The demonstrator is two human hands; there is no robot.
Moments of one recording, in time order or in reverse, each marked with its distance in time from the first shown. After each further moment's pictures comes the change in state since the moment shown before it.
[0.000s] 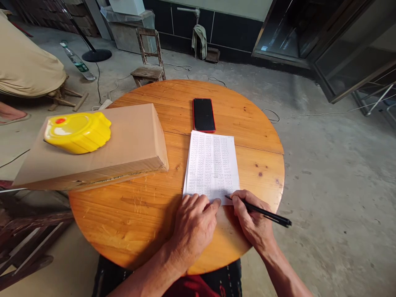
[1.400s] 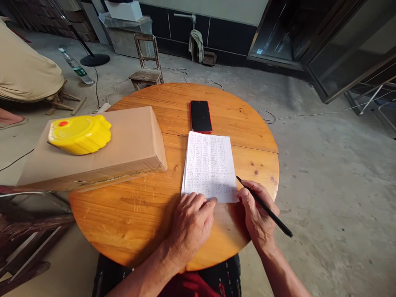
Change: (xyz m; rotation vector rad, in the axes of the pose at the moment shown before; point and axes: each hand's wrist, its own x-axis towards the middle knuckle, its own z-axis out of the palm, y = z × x) left_hand -0.002 -0.001 0.001 0.004 0.001 0.011; right_hand -0.007 0.013 0.005 0.200 0.365 0.089
